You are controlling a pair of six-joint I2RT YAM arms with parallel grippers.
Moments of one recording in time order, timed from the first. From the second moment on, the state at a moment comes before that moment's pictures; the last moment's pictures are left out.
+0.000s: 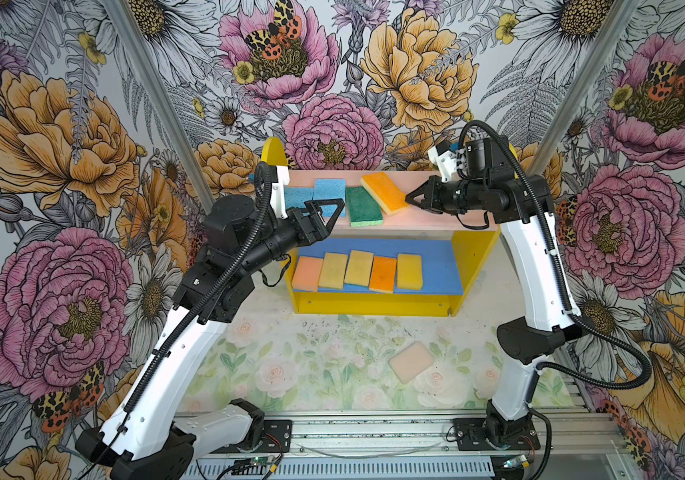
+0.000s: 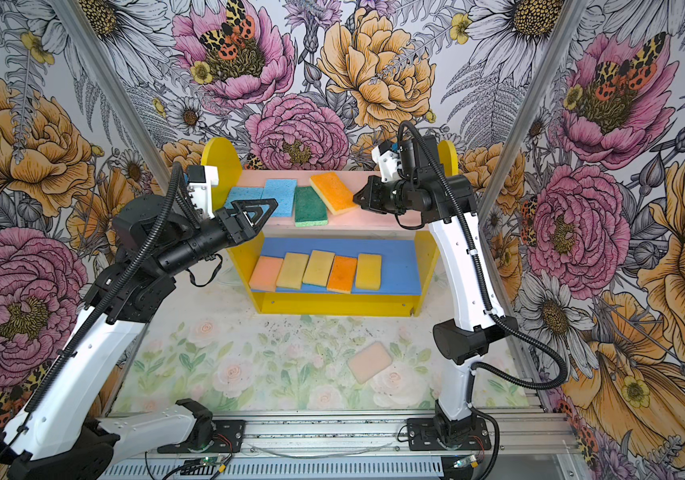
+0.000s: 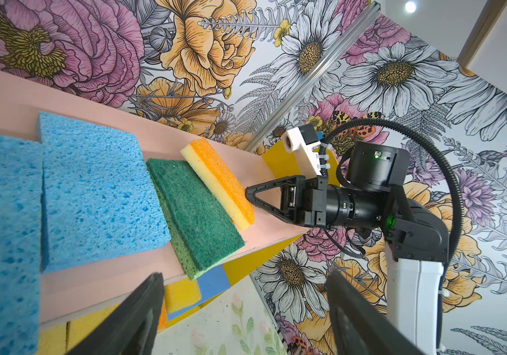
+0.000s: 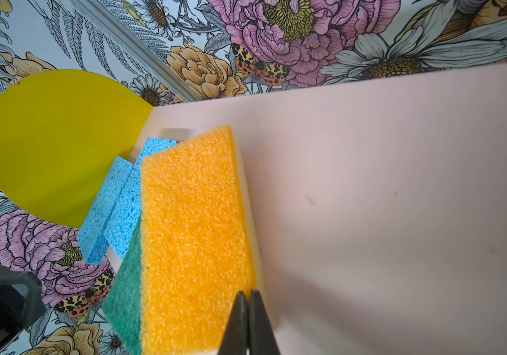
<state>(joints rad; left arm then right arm) -0.48 1.16 1.59 -0.47 0.29 -0.71 0.33 1.90 2.59 -1.29 -0.48 0.41</state>
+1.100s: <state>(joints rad) -0.41 1.04 1.46 -0.42 0.31 -0.76 0.37 1.55 2.12 -1.07 -0.22 0.62</state>
